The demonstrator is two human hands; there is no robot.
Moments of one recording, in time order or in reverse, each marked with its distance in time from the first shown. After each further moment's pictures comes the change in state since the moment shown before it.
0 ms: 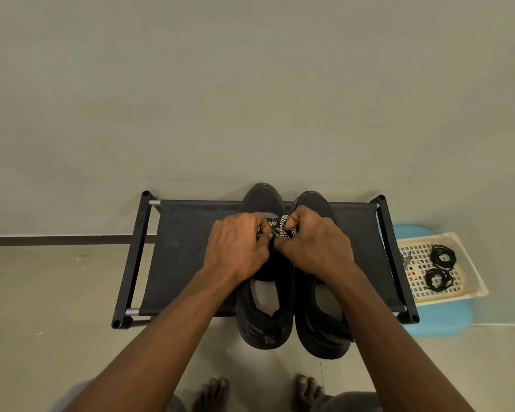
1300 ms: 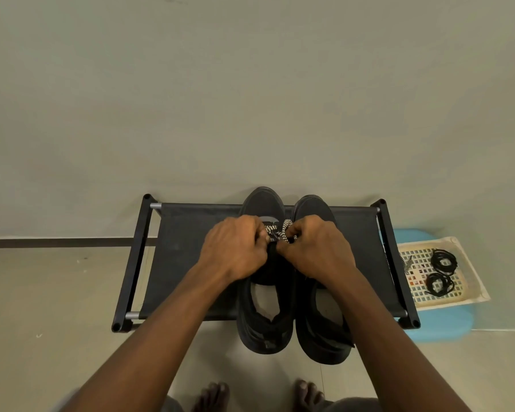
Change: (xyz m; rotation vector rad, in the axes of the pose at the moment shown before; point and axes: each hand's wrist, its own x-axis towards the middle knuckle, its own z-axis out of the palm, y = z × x) left_hand 0.005 -0.002 -0.012 0.058 -0.150 -0.030; right_hand 0.001 -0.002 -0.005 -0.044 -0.009 -0.012
